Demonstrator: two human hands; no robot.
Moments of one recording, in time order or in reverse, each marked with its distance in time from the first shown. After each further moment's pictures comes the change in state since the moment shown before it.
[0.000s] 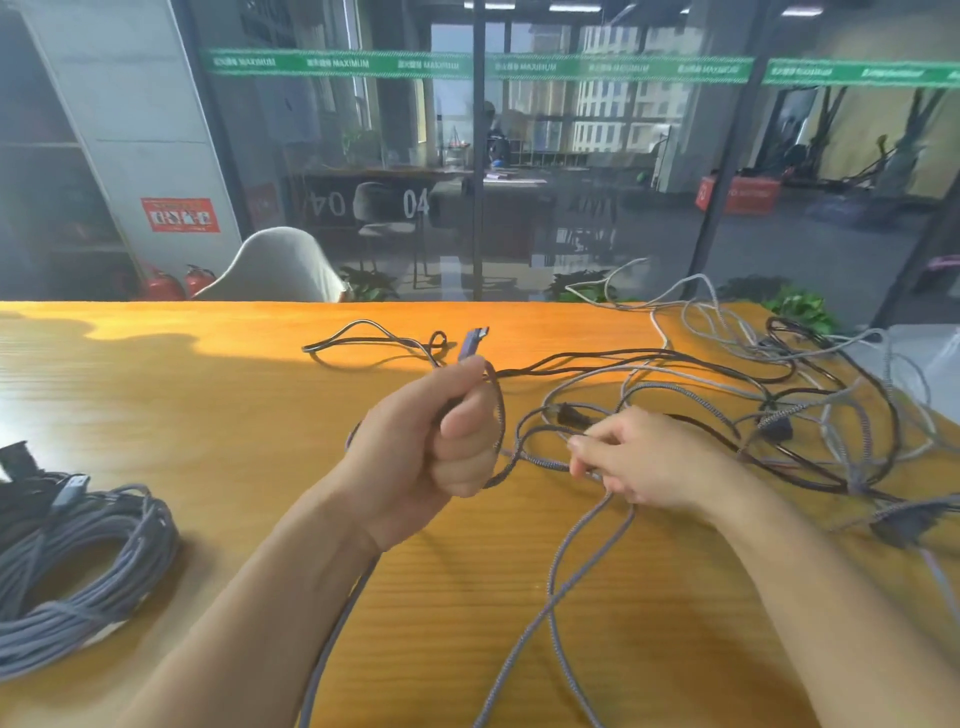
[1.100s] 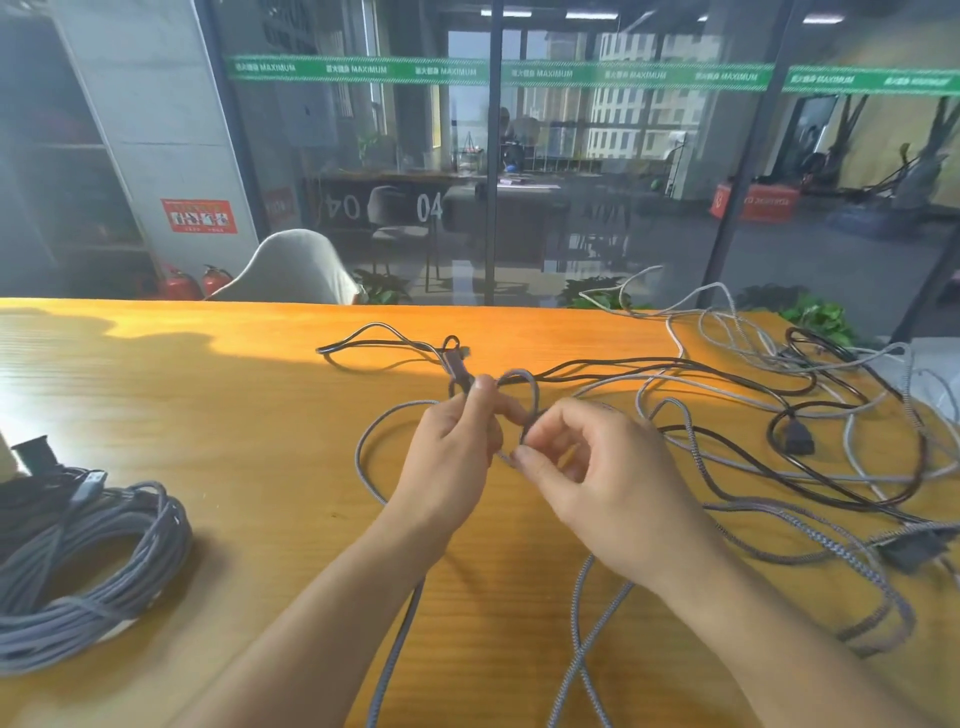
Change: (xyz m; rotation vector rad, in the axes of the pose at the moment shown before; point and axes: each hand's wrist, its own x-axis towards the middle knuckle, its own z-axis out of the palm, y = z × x) left_hand 0.021 -0.036 0.001 0.516 0.529 0.190; right_hand -0.028 -0.044 0.042 0.211 0.411 -0.397
